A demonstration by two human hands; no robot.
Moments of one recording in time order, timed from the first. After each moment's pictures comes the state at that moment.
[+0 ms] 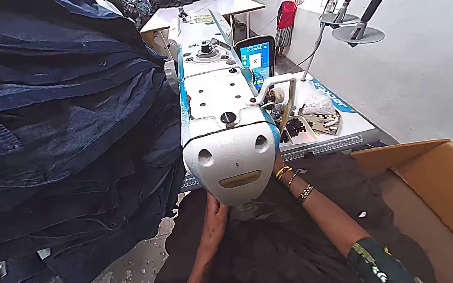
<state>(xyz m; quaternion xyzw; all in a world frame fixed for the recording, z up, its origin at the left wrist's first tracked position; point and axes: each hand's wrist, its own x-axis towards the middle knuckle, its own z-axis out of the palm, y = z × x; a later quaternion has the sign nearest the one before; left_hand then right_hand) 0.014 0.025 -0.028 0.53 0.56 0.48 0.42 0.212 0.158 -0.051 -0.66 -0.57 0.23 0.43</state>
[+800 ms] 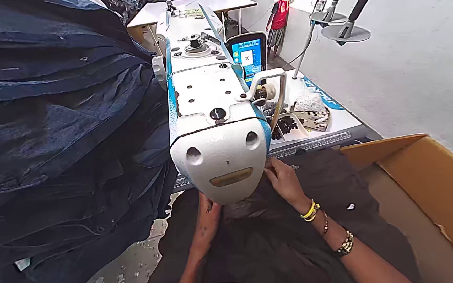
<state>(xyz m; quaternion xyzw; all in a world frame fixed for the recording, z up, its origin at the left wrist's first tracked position) 0.013 0.029 -0.027 0.50 0.55 0.49 0.45 0.250 0.080 -0.058 -0.58 -0.69 0.15 0.40</state>
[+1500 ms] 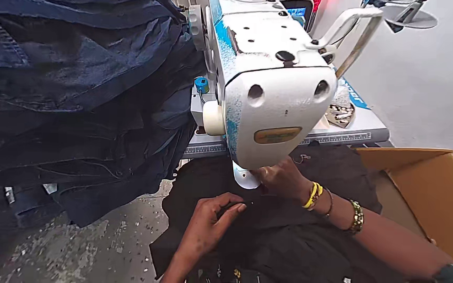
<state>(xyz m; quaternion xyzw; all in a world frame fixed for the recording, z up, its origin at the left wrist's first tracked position) -0.022 -0.032 -0.008 0.72 0.42 0.41 0.37 0.199 0.066 0.013 -0.24 -0.89 -0.17 0.35</state>
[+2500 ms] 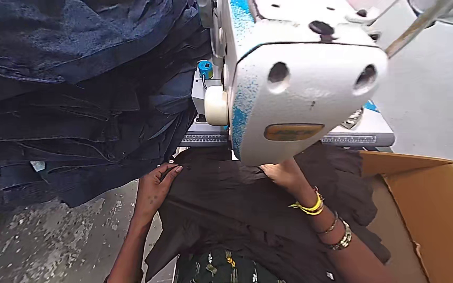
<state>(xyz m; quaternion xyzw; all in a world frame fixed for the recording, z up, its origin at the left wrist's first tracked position) -0.117 -0.007 -0.052 0.58 0.69 0.38 0.22 0.201 0.062 0.010 -0.51 -0.74 0.29 0.31</state>
